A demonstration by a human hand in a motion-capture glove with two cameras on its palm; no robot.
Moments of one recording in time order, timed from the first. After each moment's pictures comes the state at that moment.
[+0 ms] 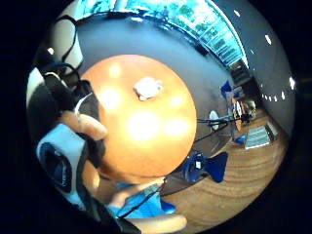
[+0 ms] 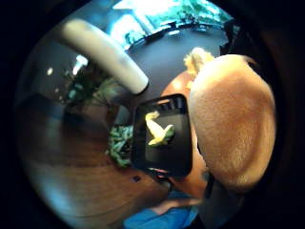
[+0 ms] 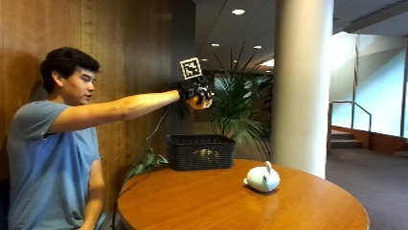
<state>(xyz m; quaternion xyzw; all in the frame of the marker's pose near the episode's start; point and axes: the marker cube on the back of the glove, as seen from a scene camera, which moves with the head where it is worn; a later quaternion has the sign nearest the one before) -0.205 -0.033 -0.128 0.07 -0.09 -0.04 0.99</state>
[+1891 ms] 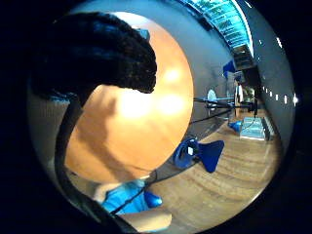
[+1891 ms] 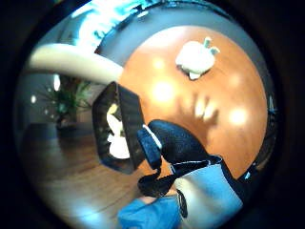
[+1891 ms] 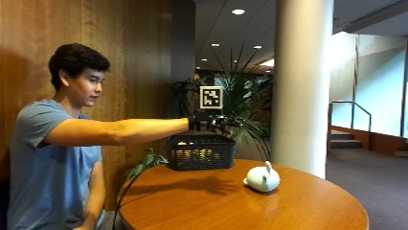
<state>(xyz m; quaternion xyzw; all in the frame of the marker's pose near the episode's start) -0.028 -0.056 0.046 -0.08 -0.05 -0.01 1.00</state>
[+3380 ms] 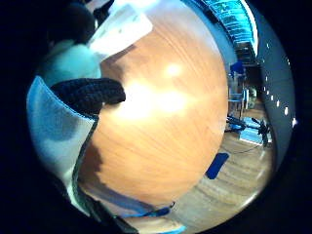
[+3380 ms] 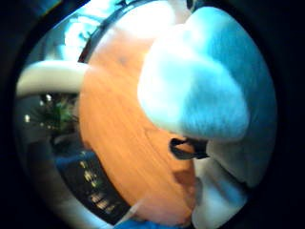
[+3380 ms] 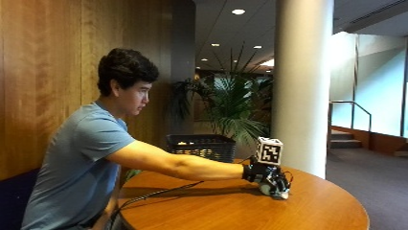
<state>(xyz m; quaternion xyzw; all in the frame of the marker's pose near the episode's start) -0.068 -0.244 0.280 -0.15 -0.08 0.05 0.98</state>
